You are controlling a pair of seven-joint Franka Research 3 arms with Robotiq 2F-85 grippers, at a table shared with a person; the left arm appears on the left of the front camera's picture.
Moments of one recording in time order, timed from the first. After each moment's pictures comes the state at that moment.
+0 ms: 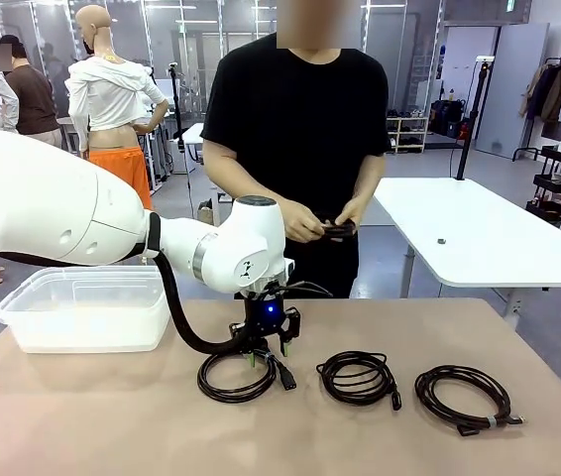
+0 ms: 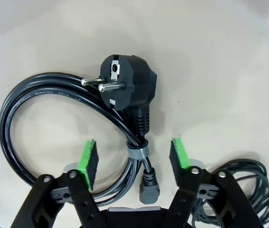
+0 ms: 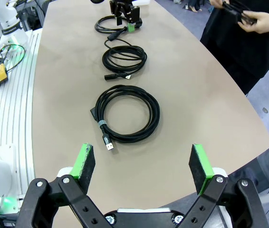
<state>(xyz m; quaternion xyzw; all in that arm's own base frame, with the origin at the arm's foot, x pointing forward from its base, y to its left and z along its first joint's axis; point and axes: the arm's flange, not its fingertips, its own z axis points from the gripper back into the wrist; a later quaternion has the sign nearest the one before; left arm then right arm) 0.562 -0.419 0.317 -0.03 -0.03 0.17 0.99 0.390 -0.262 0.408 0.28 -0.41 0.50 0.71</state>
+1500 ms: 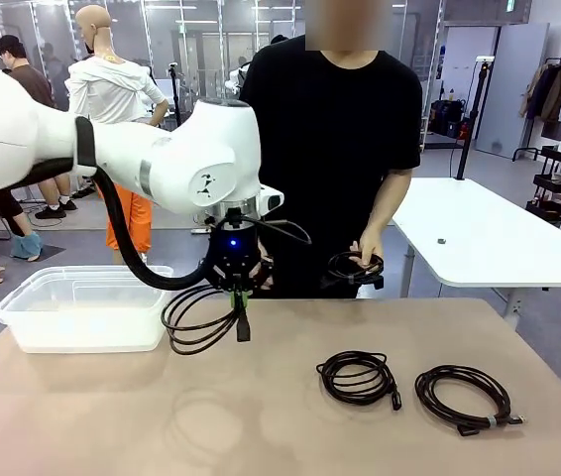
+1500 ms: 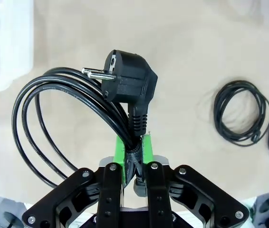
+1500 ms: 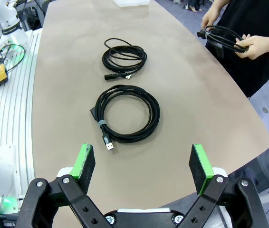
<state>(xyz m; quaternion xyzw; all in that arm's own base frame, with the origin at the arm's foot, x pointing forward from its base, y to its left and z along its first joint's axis) 0.504 -0.371 0.480 0.00 -0.09 -0.01 1.00 0.390 -0.262 0.408 0.28 -0.41 0.50 0.71</state>
